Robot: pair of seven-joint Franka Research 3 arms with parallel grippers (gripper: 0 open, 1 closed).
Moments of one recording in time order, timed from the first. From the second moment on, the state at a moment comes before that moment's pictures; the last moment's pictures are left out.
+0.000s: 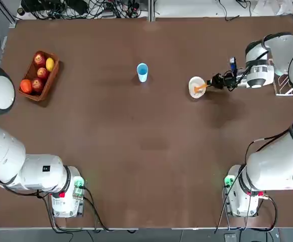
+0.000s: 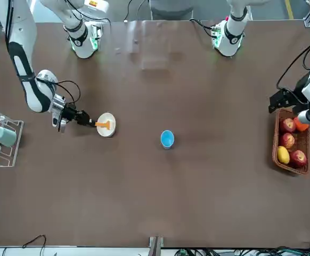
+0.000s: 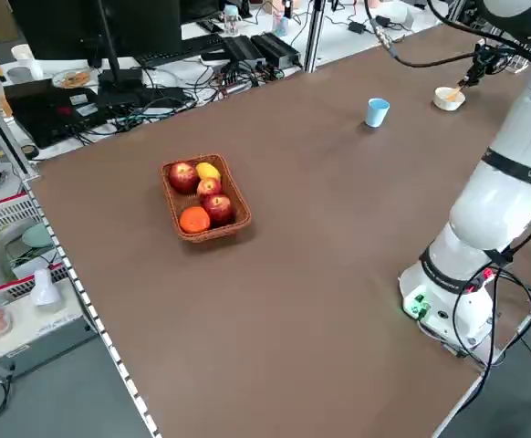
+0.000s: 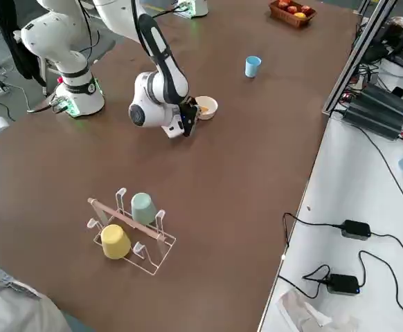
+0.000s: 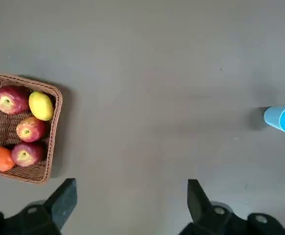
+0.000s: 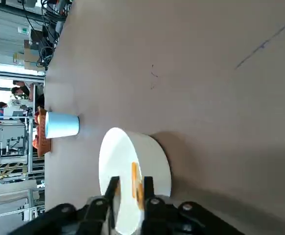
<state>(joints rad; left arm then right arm) 0.01 0.13 -0.09 -1.44 -0.02 1.57 -0.01 -0.07 0.34 -0.03 -2.43 1.49 2.13 -1.25</state>
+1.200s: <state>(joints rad) 0.03 0.13 -0.08 -1.44 0.00 1.57 0.00 -0.07 0.32 -0.03 -2.40 1.45 2.13 -1.18</state>
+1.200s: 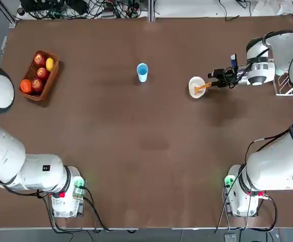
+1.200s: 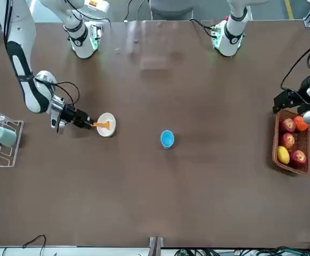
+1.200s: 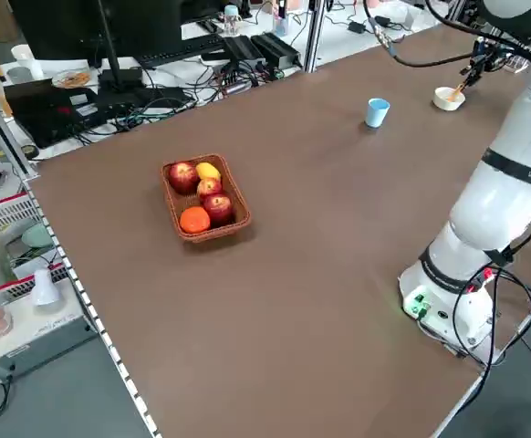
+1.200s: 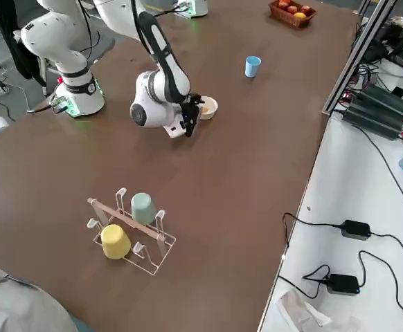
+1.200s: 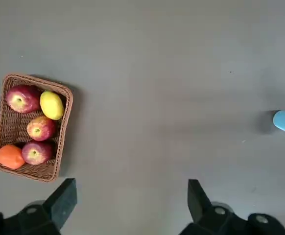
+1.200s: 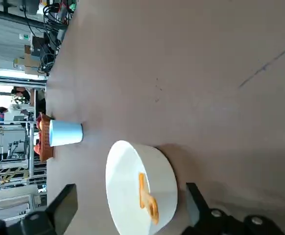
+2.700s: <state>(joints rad) 0.03 0.13 -0.09 -1.40 0.00 1.56 0.00 -0.08 0.21 -0.04 -2.19 0.83 2.13 -0.56</state>
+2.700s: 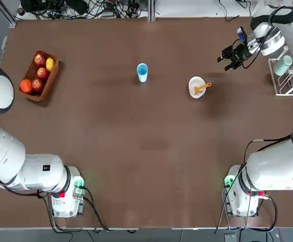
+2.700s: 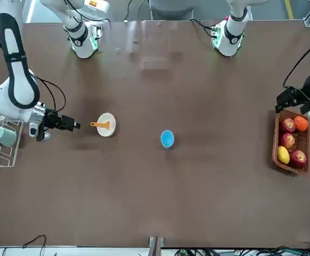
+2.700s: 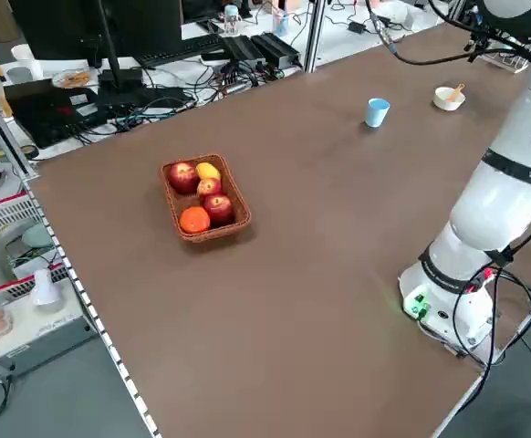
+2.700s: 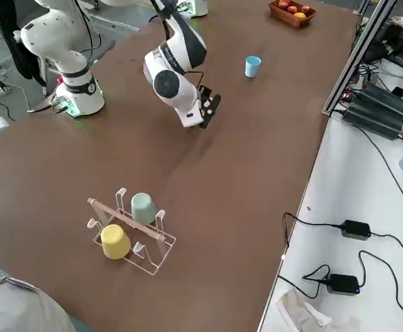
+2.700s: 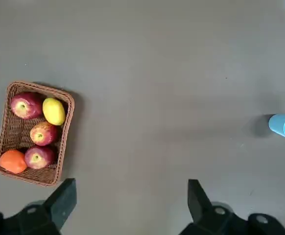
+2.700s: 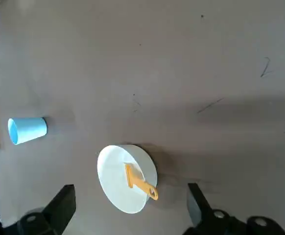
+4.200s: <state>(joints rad) 0.04 0.12 -0.08 -1.40 0.00 1.55 0.00 -0.06 0.20 -0.02 -1.75 0.17 1.93 0.02</state>
